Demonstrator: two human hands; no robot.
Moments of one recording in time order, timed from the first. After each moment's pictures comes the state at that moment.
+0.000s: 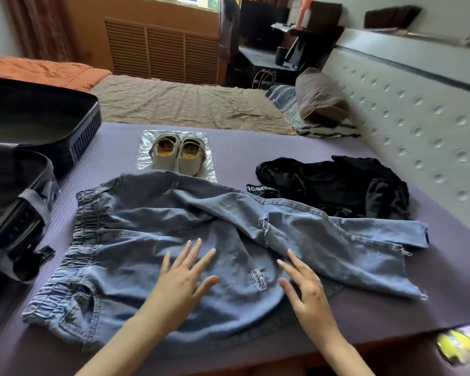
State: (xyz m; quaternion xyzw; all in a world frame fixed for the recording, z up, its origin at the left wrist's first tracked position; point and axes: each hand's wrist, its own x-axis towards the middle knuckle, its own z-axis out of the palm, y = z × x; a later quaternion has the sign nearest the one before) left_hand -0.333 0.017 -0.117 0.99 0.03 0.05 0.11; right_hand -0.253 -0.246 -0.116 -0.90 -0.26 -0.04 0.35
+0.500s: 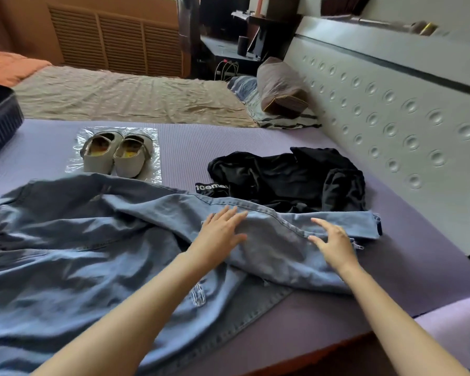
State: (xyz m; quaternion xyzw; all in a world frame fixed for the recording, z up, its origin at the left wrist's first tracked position) left_hand -0.166 -0.117 -0.068 0.97 -0.06 0.02 0.22; right_hand -0.094 -0.380 -0.082 -0.96 -0.06 -0.03 0.26
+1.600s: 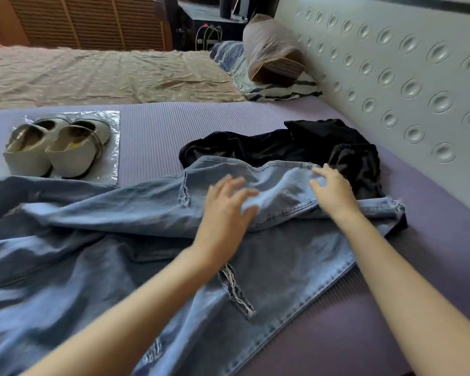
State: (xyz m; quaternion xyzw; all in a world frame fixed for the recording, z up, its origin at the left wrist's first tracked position) left_hand -0.077 -0.166 -0.099 0.91 -0.06 0.20 0.35; right_hand 0.035 -0.372 -0.084 -0.96 -0.03 -0.07 0.28
